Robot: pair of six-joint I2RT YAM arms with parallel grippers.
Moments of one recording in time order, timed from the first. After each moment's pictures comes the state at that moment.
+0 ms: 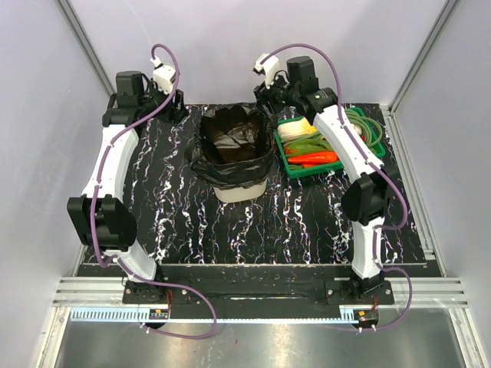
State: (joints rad) left arm -0.01 1.67 1.71 -0.53 0.50 0.29; right arm 0.44 2.06 2.20 -0.57 -0.37 -0.36
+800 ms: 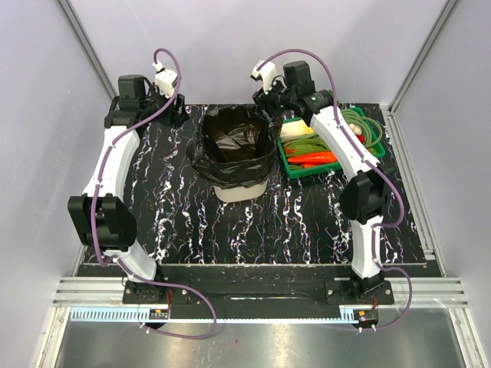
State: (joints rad) left arm -0.01 1.67 1.67 -0.52 0.50 0.30; right arm 0.44 2.09 2.19 -0.59 -0.33 -0.41
